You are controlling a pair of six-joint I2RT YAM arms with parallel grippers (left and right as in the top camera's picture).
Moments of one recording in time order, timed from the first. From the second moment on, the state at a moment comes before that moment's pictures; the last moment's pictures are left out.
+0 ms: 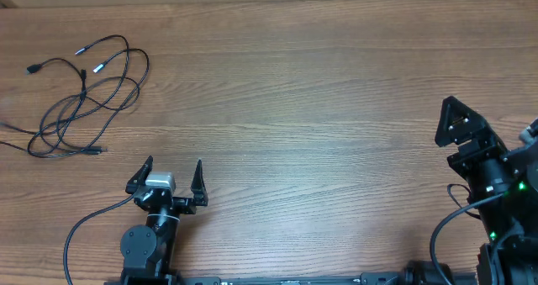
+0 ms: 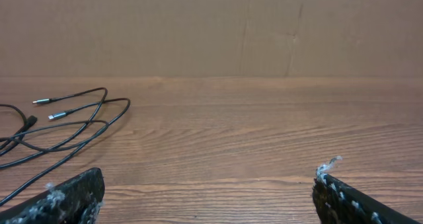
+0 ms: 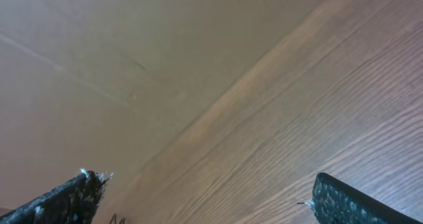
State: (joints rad) left arm -0.06 0.02 0.01 -0.08 0.03 -0.05; right arm -0.12 0.64 1.03 -0.72 -0.12 0.75
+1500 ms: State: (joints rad) left arm -0.06 0.02 0.01 -0.08 0.03 -0.05; right arm -0.11 0.01 0.43 -0.95 -0.07 0.75
